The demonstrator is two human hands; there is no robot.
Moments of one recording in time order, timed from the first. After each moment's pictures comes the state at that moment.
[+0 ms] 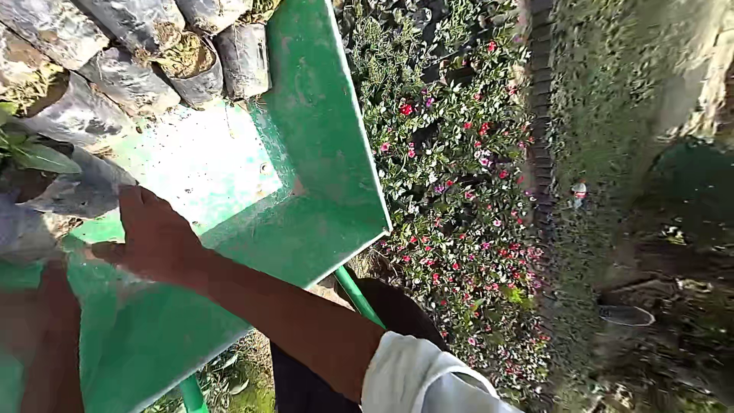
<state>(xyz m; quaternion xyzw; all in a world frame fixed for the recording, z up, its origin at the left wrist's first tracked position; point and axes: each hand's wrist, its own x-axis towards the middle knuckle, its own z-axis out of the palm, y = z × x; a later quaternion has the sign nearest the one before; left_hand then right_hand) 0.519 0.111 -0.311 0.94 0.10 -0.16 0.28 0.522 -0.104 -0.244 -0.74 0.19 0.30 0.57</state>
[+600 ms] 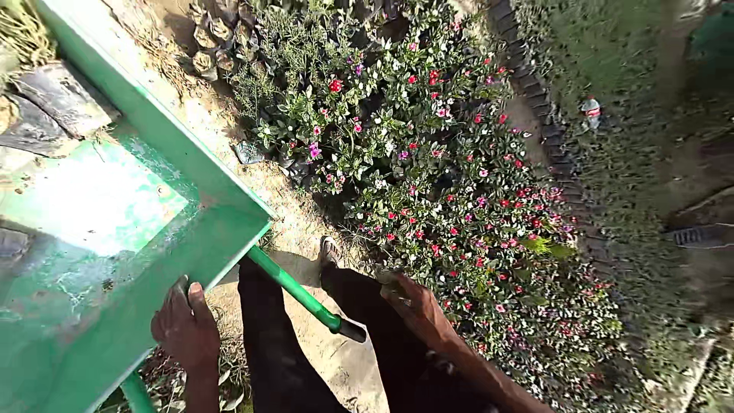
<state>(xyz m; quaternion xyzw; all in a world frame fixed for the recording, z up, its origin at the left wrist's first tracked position) 0.269 -0.093 -0.271 0.96 -0.15 -0.18 0.17 -0.040 -0.369 -0.162 -0.73 0.50 0.17 0.43</state>
